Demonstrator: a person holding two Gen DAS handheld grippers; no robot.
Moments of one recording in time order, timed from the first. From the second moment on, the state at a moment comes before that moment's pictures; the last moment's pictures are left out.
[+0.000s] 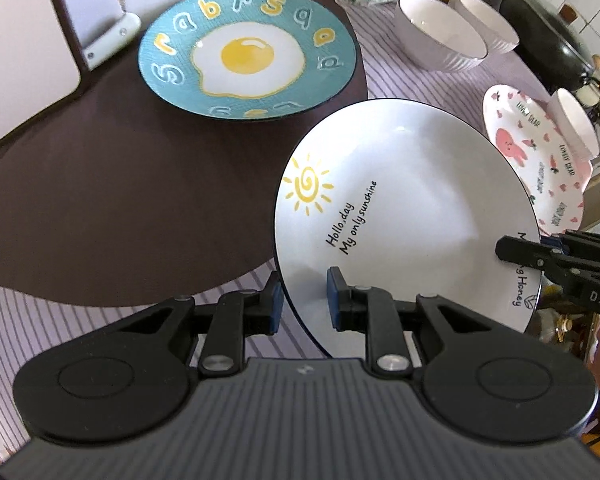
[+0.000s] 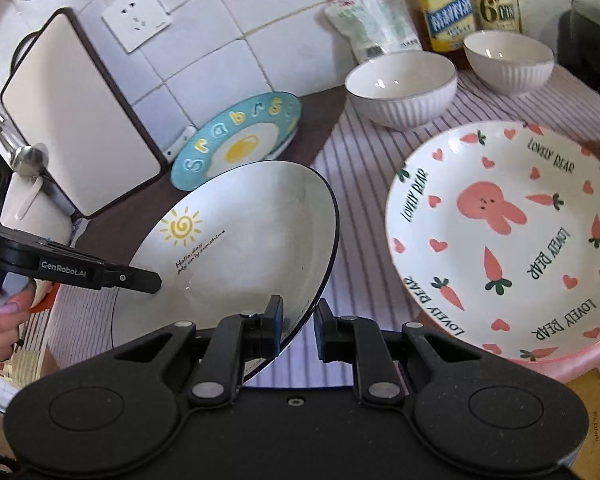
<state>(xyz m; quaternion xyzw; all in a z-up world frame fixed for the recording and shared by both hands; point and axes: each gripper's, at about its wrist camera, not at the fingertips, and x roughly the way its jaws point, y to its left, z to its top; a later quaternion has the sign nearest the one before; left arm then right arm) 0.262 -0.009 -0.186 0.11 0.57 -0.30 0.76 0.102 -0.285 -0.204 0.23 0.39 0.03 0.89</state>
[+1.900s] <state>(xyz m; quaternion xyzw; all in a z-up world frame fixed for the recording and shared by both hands) 0.153 -0.110 -0.066 0.24 0.53 -0.39 0.71 0.004 -0.343 -0.064 0.13 0.33 -0.07 0.93</state>
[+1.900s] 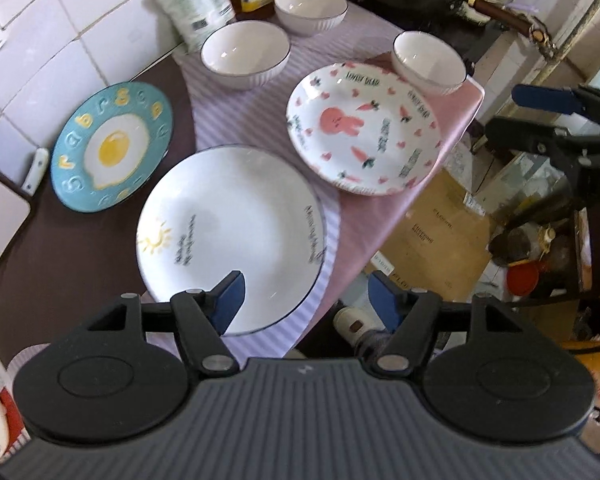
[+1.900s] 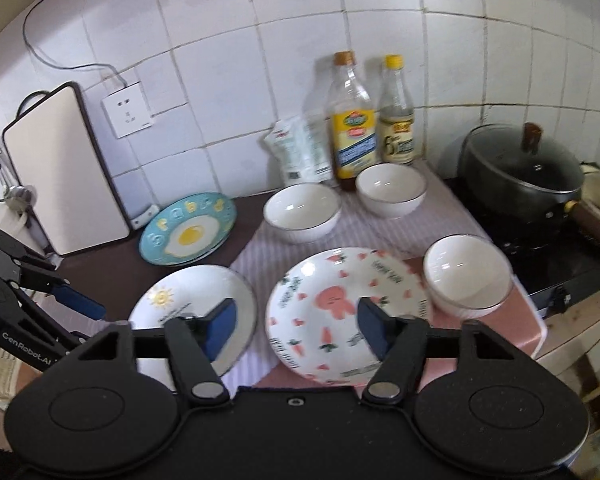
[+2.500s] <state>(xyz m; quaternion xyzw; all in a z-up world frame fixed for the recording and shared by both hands) 0.193 -0.210 -0.103 0.21 0.53 -0.31 0.76 0.009 -0.441 -0.155 0.15 0.33 -0.07 0.93</state>
